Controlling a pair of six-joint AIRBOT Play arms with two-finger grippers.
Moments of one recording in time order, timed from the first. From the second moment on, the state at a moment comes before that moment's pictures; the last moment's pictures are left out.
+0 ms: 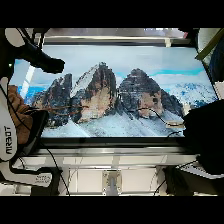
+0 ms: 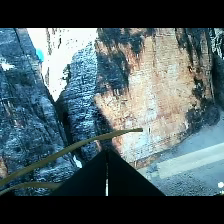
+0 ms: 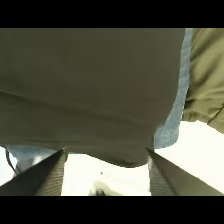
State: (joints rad) left arm -0.09 -1.52 1.92 1.40 -1.51 -1.40; right arm -1.26 -1.26 1.66 -1.54 1.83 1.51
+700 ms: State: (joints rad) left arm -0.09 -1.52 1.92 1.38 -1.51 -1.40; right arm -0.40 -1.25 1.79 -0.84 1.71 1.27
